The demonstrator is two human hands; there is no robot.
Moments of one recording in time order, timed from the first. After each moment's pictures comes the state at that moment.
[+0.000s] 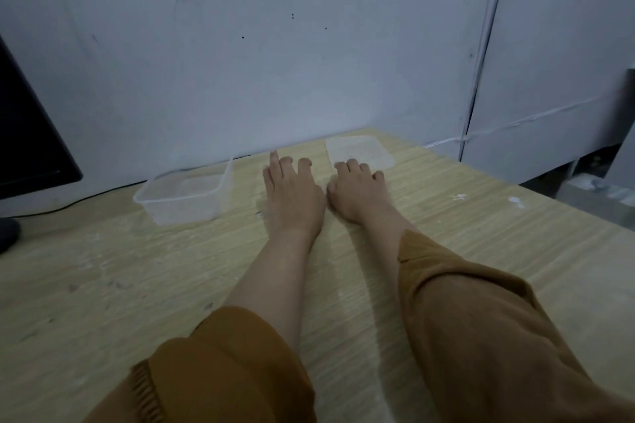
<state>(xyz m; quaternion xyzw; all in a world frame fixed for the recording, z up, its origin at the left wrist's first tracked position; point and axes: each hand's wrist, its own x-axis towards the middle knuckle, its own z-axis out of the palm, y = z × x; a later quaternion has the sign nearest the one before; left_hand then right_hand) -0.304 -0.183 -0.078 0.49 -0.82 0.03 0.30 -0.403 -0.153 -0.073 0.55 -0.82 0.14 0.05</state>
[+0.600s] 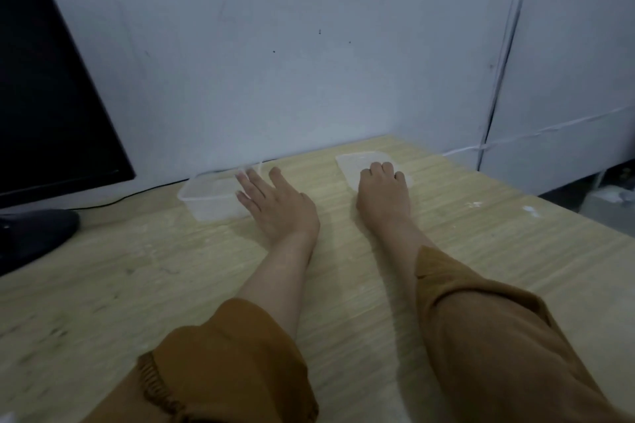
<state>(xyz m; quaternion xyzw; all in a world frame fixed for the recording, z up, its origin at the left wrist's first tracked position) -0.269 -0.180 -0.076 0.66 -0.67 -0.01 0.35 -0.395 -0.143 -0.074 0.53 -0.81 0.12 0.20</state>
